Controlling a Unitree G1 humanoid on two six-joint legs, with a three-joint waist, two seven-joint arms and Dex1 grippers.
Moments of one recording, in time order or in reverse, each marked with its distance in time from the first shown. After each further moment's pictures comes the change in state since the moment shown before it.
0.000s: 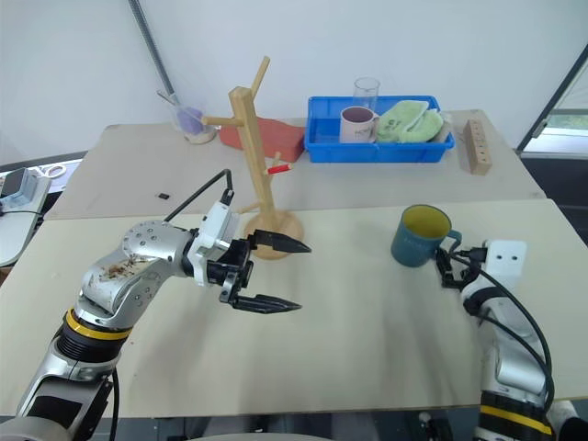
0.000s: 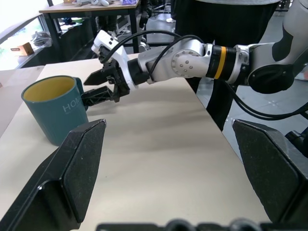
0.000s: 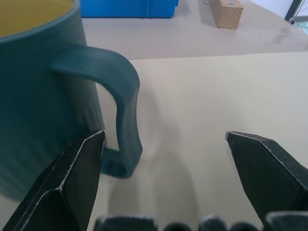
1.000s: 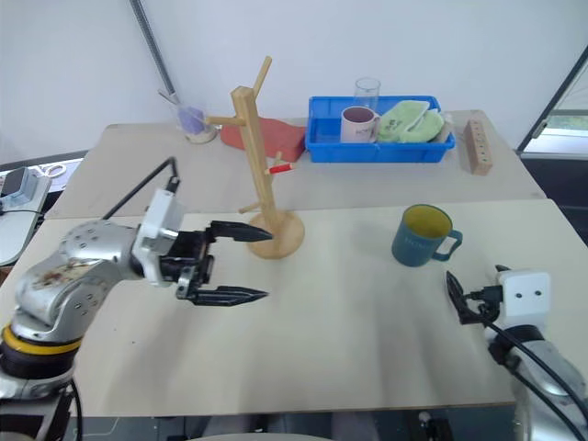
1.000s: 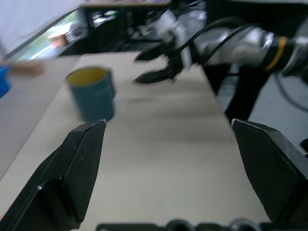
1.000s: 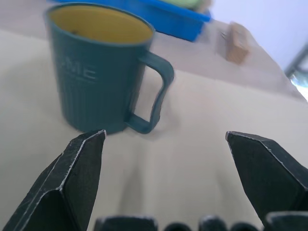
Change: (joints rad) left arm 0.056 0.117 0.136 -0.117 -0.137 0.086 0.043; right arm 0.347 0.021 -0.049 -0.403 -0.033 -0.030 0.078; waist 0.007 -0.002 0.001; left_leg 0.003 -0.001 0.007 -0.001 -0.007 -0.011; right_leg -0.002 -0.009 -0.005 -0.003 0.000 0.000
